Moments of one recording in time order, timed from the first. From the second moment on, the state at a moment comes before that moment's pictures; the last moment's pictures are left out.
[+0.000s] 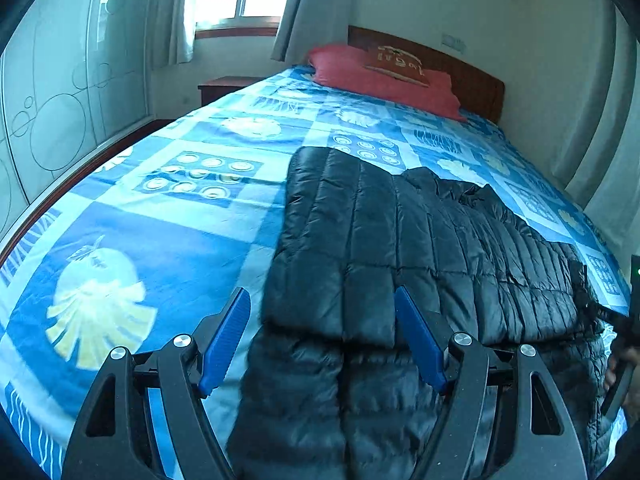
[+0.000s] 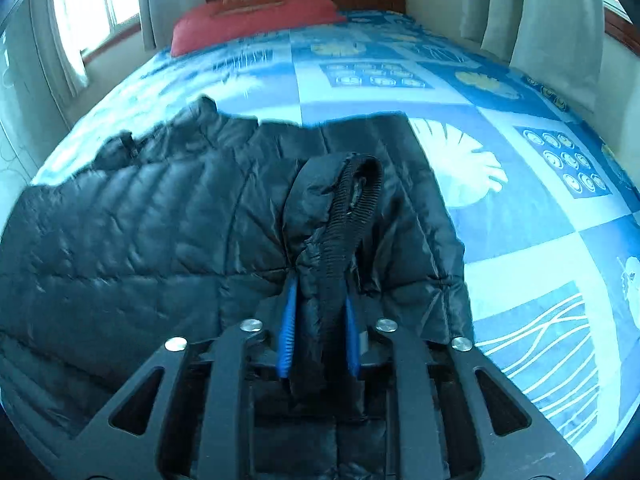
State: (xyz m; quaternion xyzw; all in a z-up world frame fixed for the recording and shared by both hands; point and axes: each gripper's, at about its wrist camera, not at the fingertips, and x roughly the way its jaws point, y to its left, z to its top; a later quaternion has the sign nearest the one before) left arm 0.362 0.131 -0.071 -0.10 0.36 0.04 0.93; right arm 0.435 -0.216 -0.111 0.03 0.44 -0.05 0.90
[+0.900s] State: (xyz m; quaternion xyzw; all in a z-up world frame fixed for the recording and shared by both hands) left arm 0.411 0.125 -0.065 -0.07 0.35 0.06 0.93; right arm 0.451 -0.172 -0.096 0.05 0.39 0.00 0.92
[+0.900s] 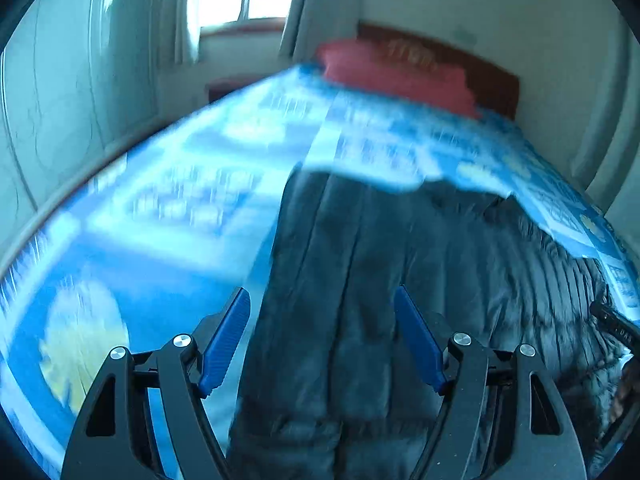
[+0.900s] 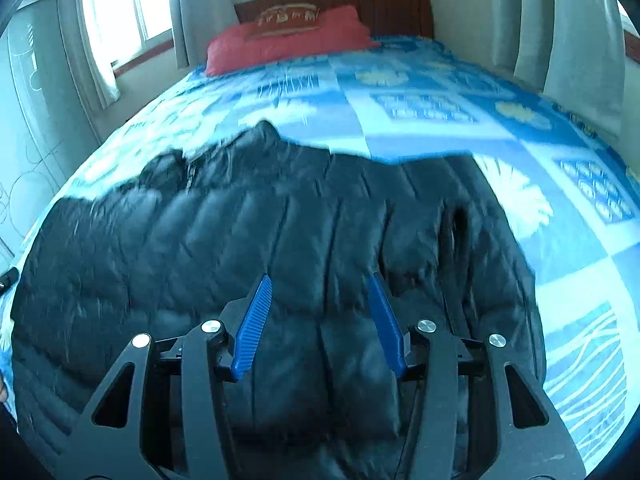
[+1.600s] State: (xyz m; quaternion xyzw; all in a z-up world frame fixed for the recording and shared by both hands) left arm 0.485 0.057 -0.100 -0.09 0.40 0.01 0.91; right arm 0.500 -0.076 -0.114 -0.02 0.41 0.05 0.91
